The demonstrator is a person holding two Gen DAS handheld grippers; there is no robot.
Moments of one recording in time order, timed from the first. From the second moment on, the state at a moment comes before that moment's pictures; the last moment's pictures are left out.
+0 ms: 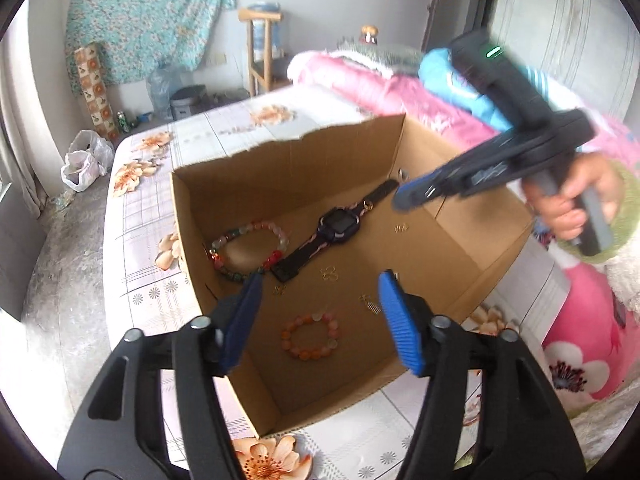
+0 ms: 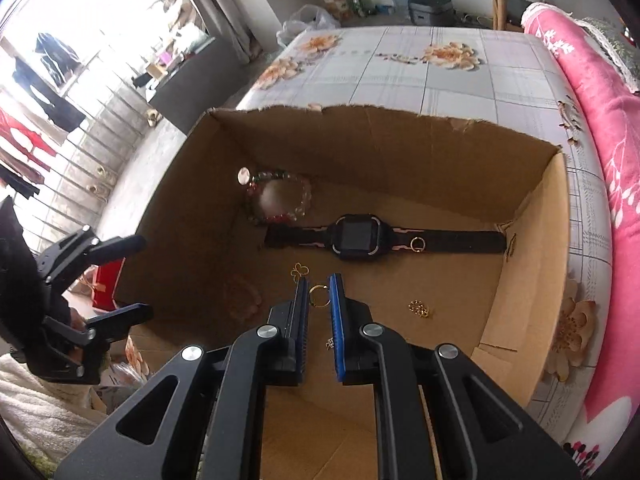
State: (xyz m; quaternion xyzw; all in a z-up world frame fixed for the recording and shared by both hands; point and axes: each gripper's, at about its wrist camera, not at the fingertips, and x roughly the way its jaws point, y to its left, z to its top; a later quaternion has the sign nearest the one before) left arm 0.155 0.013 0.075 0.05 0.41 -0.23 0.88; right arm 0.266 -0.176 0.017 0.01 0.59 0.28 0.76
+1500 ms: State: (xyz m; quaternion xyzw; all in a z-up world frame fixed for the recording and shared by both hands) left arm 0.067 -0.003 0.090 0.02 0.39 0.00 0.92; right arm 0.062 -0.238 0.091 0.04 0.39 0.05 0.92
